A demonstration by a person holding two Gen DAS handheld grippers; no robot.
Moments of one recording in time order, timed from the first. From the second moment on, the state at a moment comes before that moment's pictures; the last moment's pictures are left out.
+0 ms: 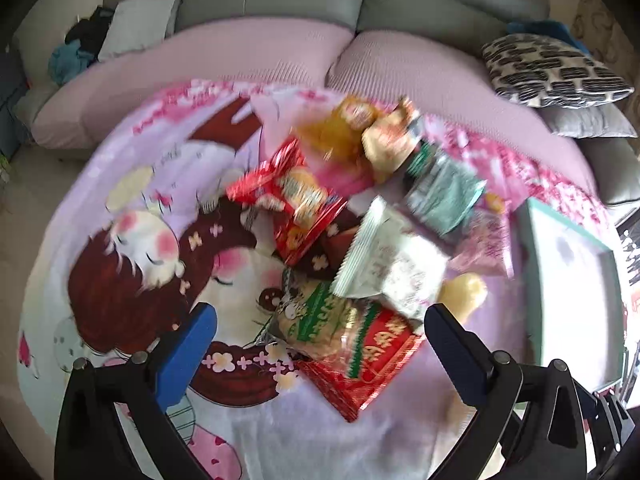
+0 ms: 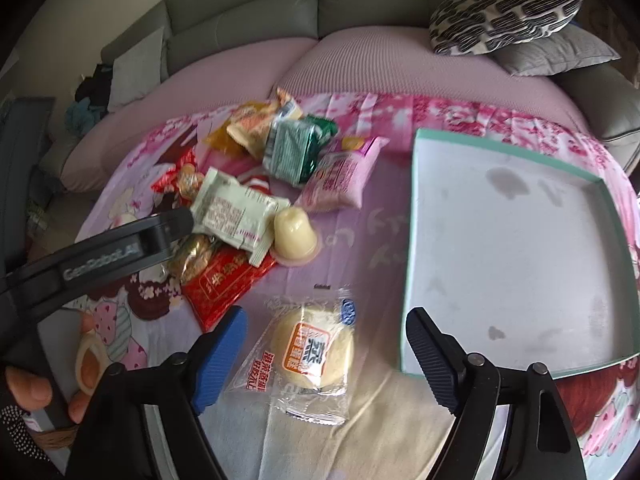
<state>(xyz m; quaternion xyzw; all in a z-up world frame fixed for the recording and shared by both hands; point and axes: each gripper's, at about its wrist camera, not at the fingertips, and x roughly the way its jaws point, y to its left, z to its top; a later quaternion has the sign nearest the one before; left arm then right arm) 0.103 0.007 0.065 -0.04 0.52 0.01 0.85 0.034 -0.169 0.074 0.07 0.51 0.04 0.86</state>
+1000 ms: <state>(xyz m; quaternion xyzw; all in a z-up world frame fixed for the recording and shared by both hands) 0.099 0.010 0.048 -0.06 0.53 0.01 0.85 0.028 -0.174 0.056 0.12 0.51 0.09 0.85</state>
